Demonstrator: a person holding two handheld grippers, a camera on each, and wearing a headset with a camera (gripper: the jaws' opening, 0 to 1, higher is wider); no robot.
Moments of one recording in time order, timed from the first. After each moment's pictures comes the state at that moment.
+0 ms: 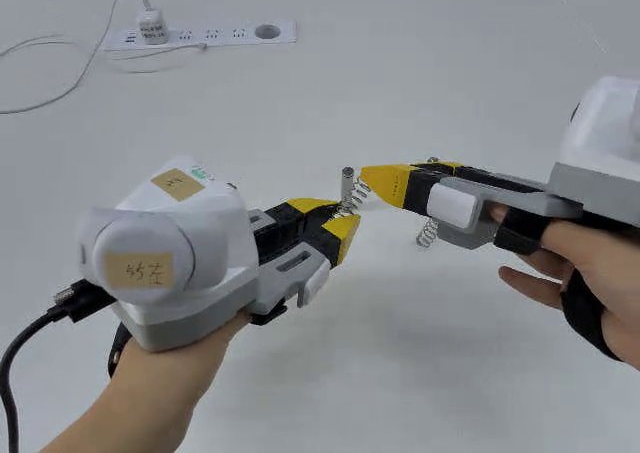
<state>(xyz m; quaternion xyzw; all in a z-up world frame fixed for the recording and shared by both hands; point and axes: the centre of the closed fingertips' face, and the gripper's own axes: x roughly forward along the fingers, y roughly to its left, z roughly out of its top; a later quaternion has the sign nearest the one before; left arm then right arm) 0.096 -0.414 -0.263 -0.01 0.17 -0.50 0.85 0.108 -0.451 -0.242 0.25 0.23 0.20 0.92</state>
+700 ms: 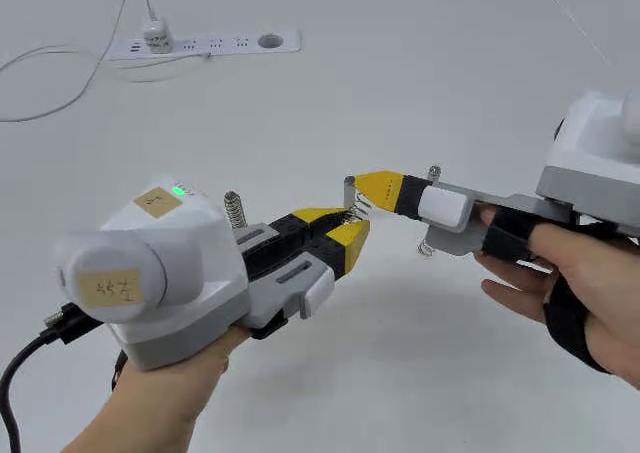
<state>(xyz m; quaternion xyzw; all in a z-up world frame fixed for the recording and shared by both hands) 0.090 -0.418 -0.254 -0.06 0.16 -0.51 0.85 0.106 -0.435 -0.241 0.32 0.24 0.22 0.89</state>
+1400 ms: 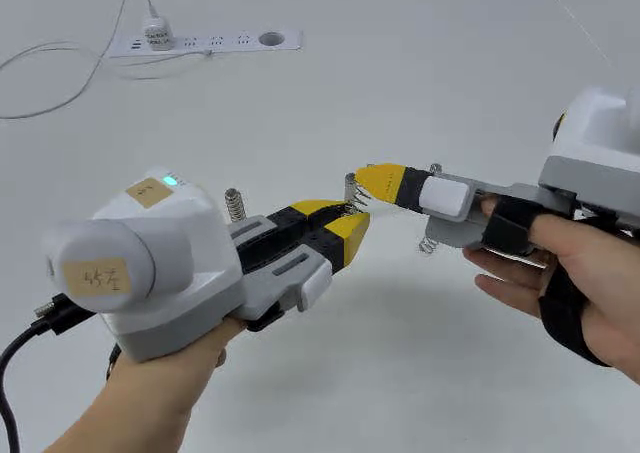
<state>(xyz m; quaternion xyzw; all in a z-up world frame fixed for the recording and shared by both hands) 0.089 -0.416 -0.248 -0.06 0.16 -0.51 0.84 0.106 -0.429 -0.234 0.35 0.23 0.23 0.88</state>
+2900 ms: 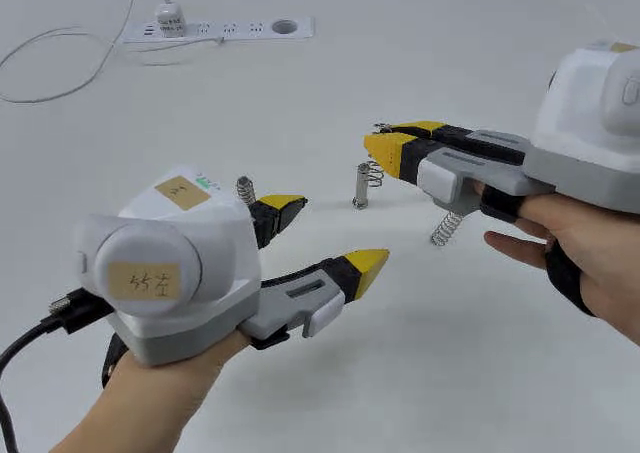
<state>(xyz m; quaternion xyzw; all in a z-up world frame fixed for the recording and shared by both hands) 0.089 -0.396 -0.273 0.04 0.19 -0.47 0.86 0.134 -0.433 -0.222 0.10 0.16 0.26 0.95</state>
